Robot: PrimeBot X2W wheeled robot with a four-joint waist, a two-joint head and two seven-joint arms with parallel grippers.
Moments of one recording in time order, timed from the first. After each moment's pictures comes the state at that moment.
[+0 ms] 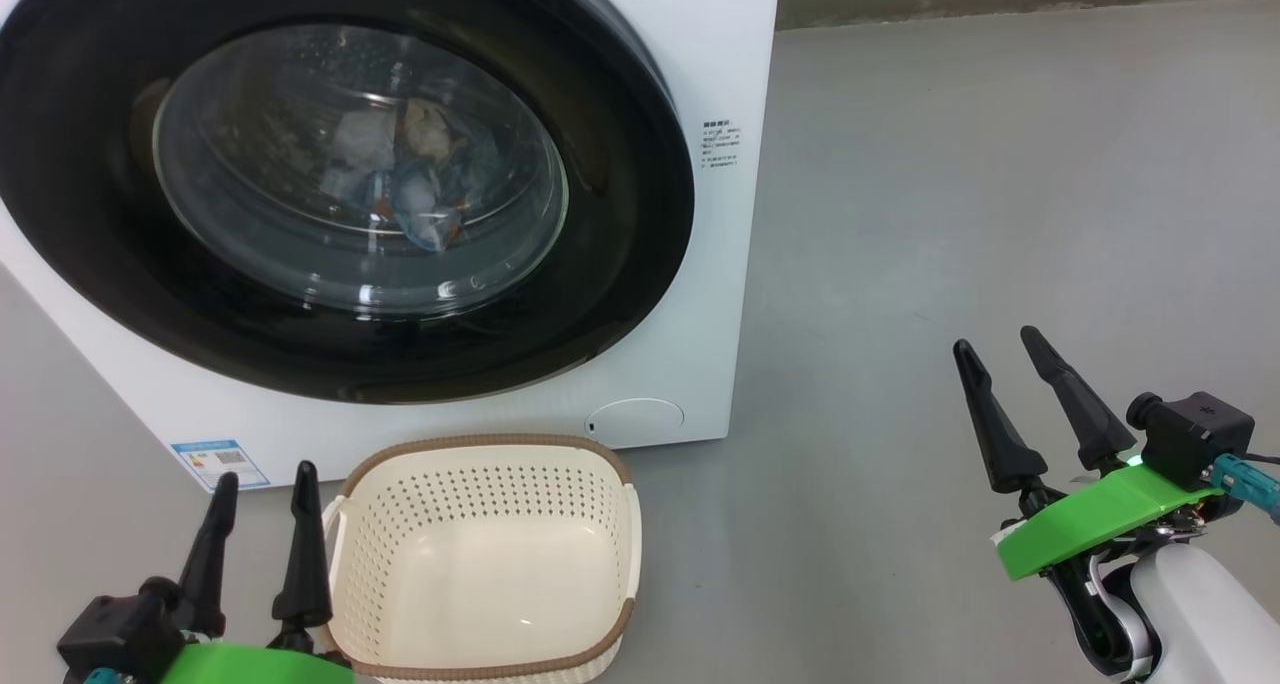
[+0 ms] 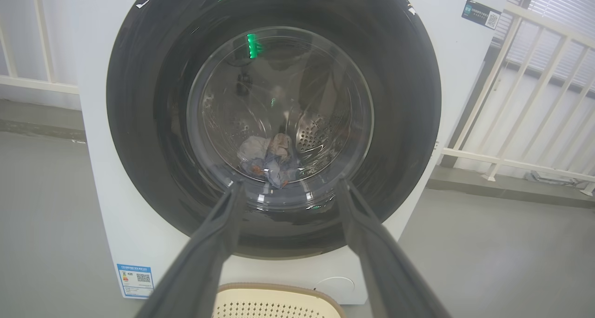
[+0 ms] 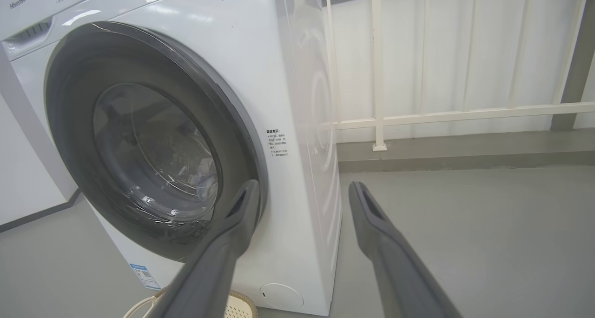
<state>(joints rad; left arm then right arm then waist) -0.08 0.16 -0.08 0.21 -0.46 -0.08 -0.25 -0.27 -0.29 0.27 0.33 0.55 0.14 -0.26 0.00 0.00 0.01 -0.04</state>
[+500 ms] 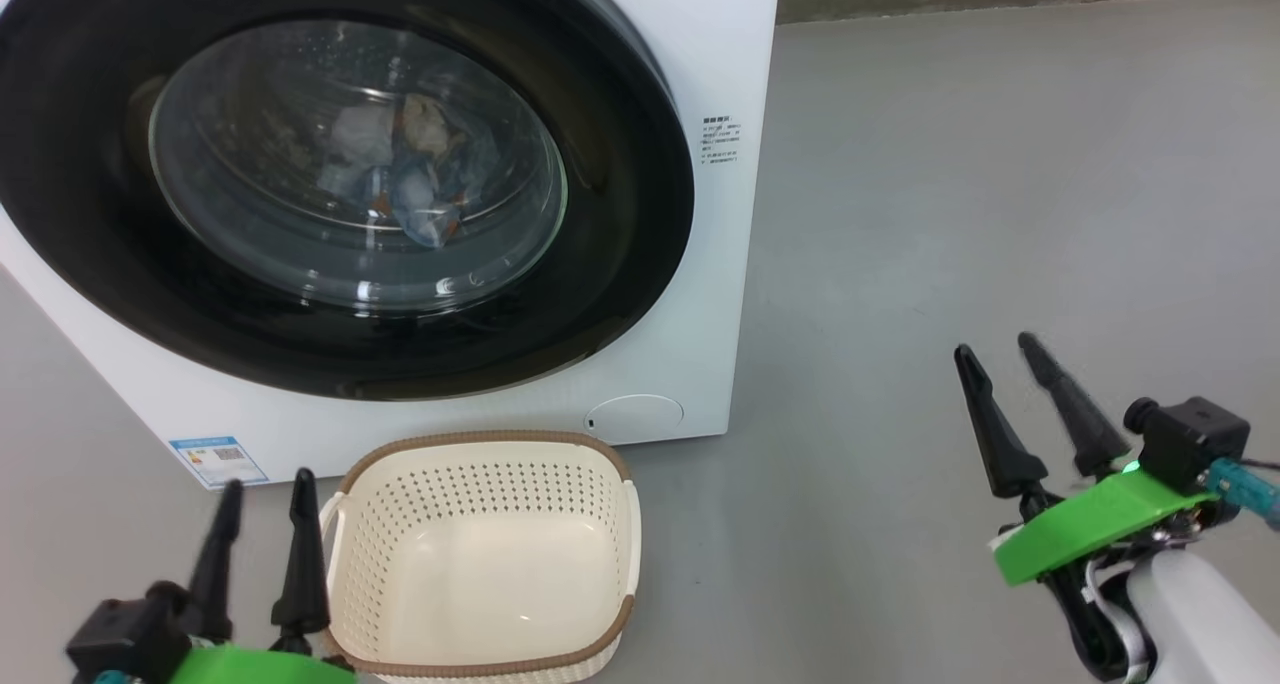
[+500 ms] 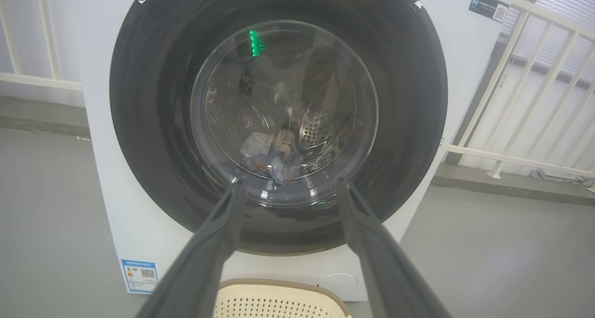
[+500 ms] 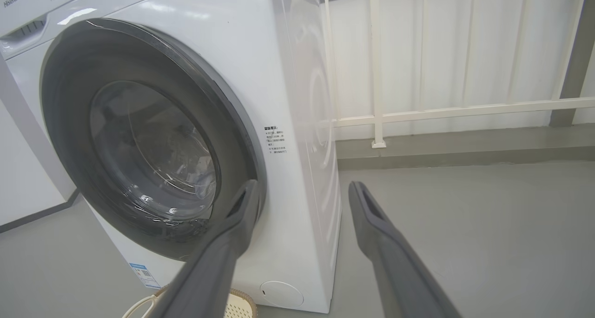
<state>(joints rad) -0.08 0.17 -0.08 0.22 -0.46 -0.06 -0.25 -0.27 -0.28 0.27 0.34 0.55 0.14 -0.26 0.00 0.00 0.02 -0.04</state>
